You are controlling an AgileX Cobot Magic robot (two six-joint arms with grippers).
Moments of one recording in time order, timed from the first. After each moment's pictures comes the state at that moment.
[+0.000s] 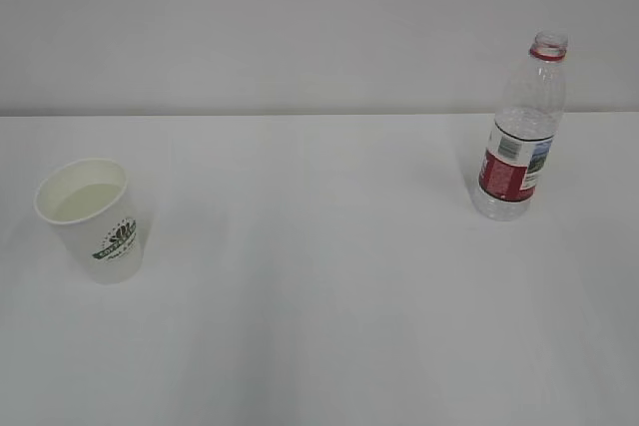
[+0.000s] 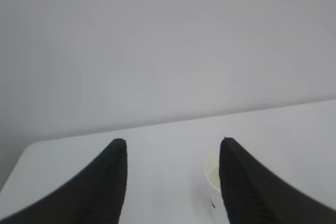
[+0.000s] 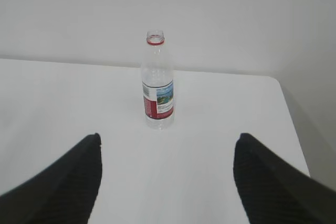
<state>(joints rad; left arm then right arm) -0.28 0.28 -0.55 0.39 0.50 -0.29 0.11 0.18 -0.78 -0.03 1.03 -0.02</state>
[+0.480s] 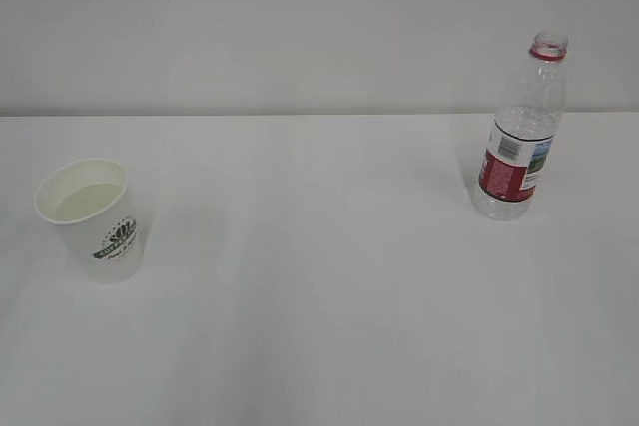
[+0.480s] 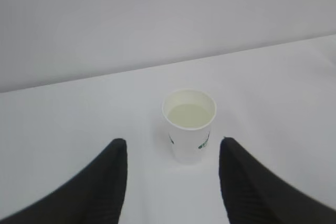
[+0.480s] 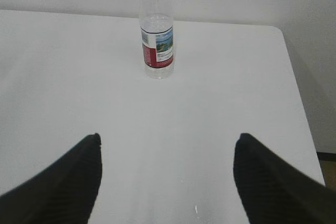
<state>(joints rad) -0.28 0.22 -0.55 0.09 0.72 -0.06 0.11 0.12 -0.78 -0.03 1.25 -0.02</state>
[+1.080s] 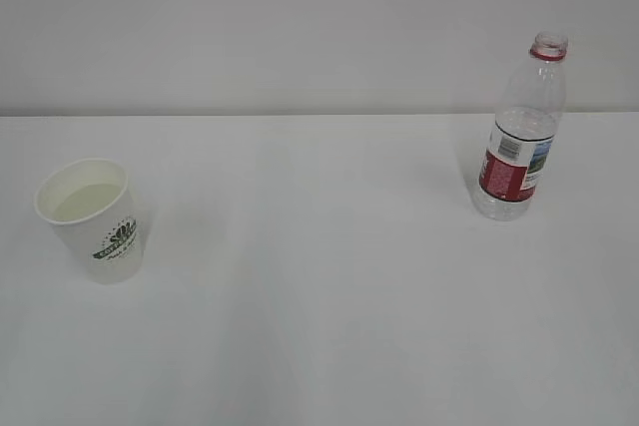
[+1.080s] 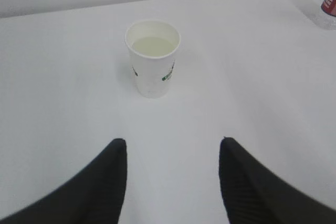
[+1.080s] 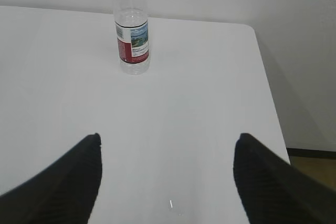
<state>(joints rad) -0.28 0.08 -0.55 -0.05 1.04 -0.02 0.11 0.07 -0.77 -0.11 1.27 -0.02</state>
